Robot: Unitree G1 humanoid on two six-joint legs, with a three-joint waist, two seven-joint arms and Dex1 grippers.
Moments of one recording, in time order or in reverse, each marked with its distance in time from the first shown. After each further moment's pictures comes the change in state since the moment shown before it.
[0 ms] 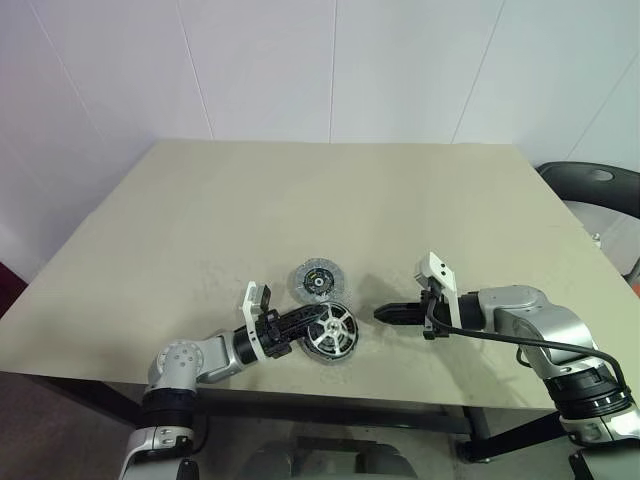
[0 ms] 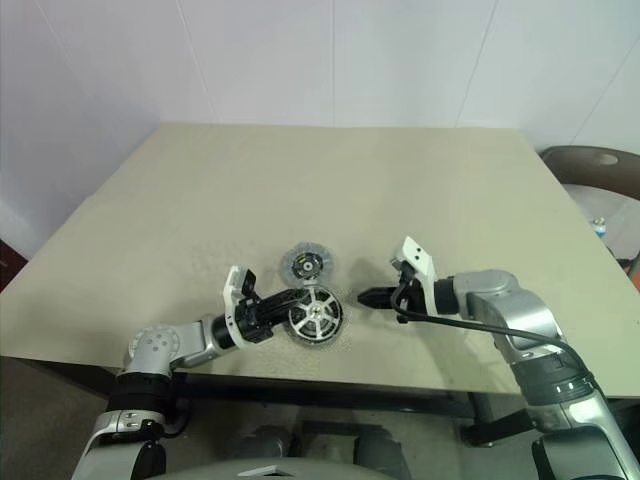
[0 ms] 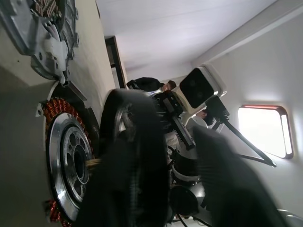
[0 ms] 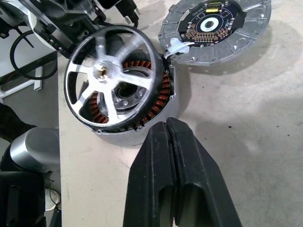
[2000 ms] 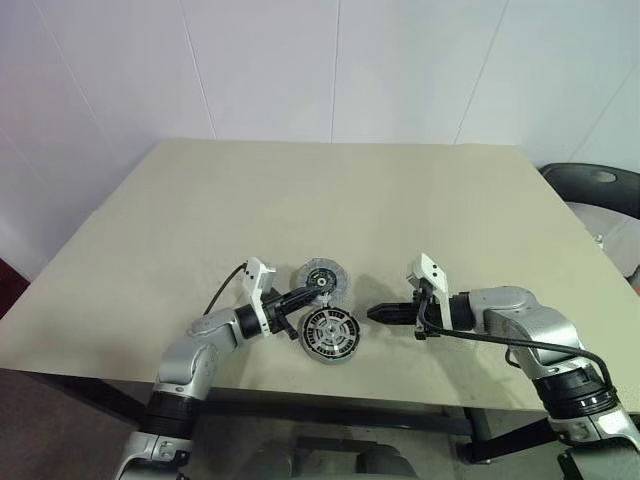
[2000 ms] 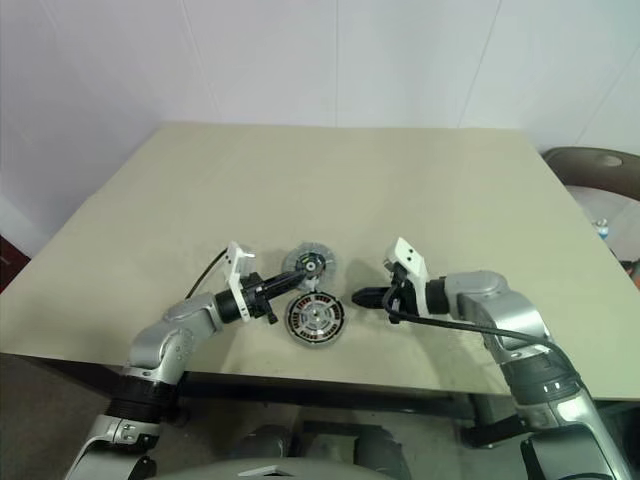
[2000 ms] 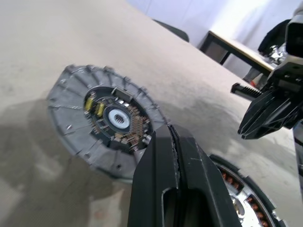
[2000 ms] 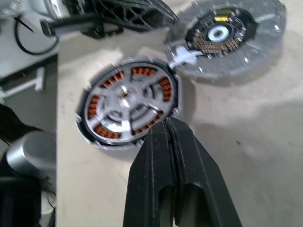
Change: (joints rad) left arm 0.040 0.069 -0.249 -0.225 0.575 -0.780 -0.055; right arm -0.007 0.068 0.014 0.008 -0.019 -0.020 -0.008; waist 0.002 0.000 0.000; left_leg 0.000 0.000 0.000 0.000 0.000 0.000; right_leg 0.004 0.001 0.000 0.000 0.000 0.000
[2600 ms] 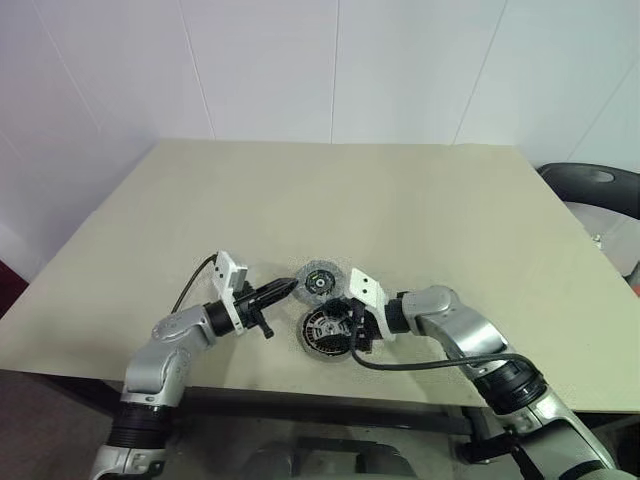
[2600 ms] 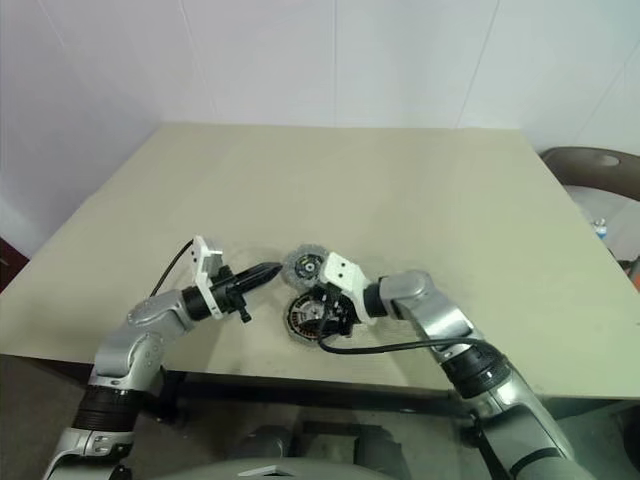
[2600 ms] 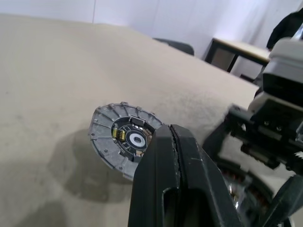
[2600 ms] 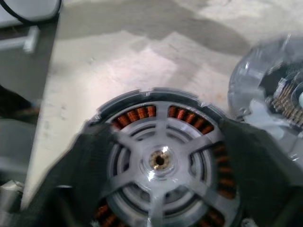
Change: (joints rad) left arm 0.059 0.097 0.081 -0.098 -0.003 -0.069 -0.033; right arm -0.108 0.165 0.288 0.039 -0.242 -0.158 -0.130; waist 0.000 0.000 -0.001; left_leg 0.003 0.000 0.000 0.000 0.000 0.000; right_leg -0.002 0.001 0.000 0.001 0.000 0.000
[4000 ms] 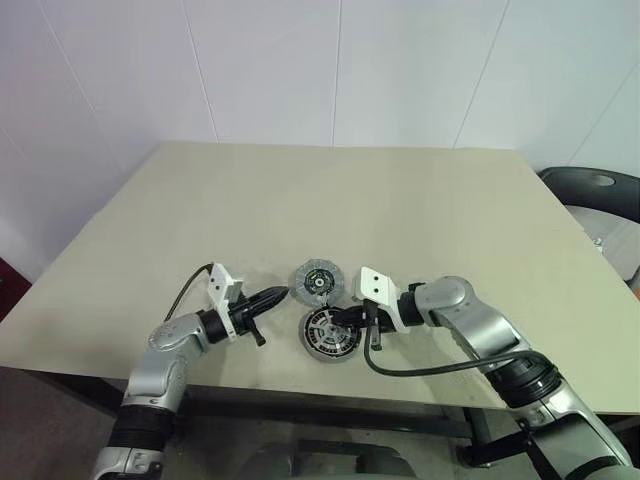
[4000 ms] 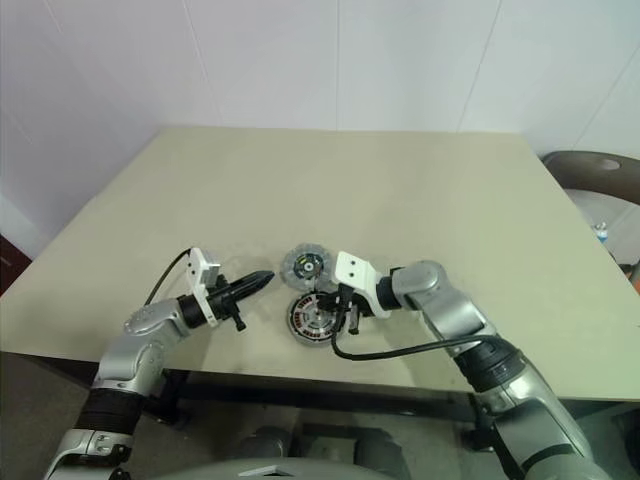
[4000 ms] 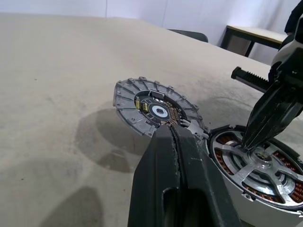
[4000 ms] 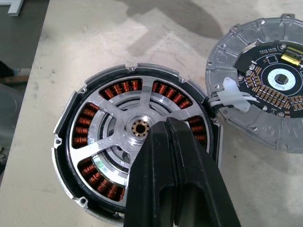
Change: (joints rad) left arm 0.009 0.002 -0.009 0.153 0.089 -0.191 -0.067; right arm -0.007 -0.063 -0.041 0.016 -0.041 -0.047 0.091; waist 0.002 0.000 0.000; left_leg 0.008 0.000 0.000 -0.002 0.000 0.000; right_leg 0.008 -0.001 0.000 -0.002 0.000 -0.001
